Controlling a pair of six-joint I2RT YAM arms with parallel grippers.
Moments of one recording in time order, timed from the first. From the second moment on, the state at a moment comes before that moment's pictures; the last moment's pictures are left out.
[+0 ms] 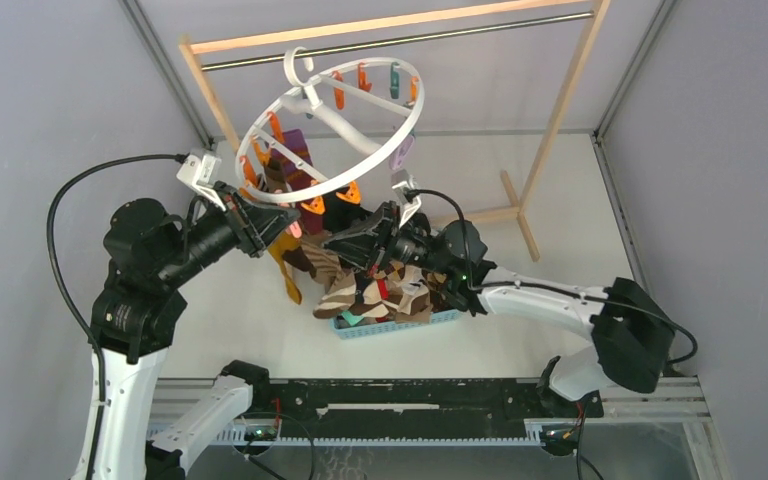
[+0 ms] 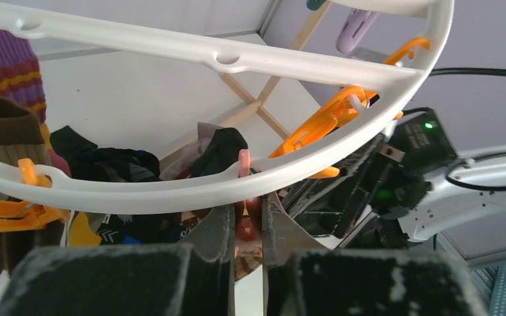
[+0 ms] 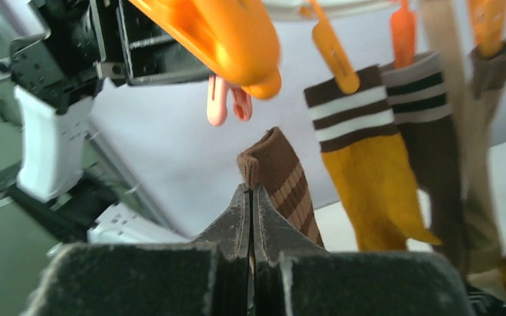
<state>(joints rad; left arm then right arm) -0.28 0.80 1.38 -0.70 0.45 -0.36 0.99 1.42 0.91 0.89 -0.34 0.59</state>
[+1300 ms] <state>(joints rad) -0.28 0.82 1.38 -0.65 0.64 -0.38 0.88 1.71 1.04 1.38 -0.66 1.22</state>
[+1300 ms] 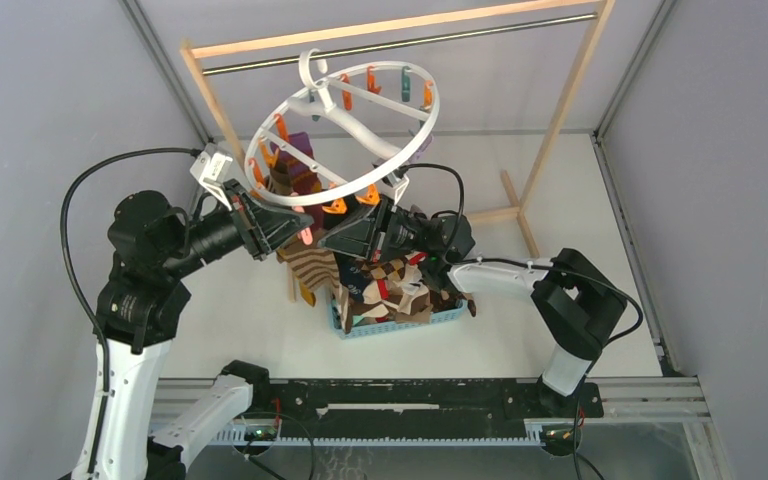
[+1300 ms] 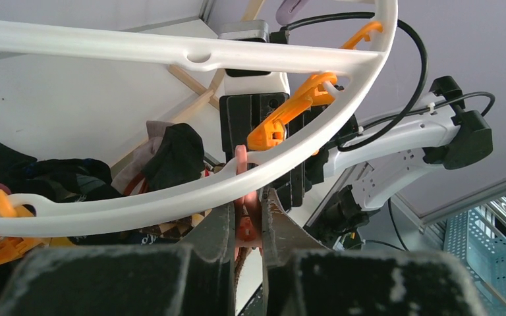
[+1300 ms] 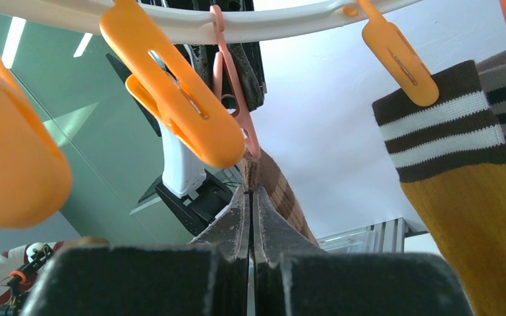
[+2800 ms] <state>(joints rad) -0.28 0.81 1.38 -0.69 0.63 -0.34 0.87 1.71 1.09 1.38 -0.61 1.21</state>
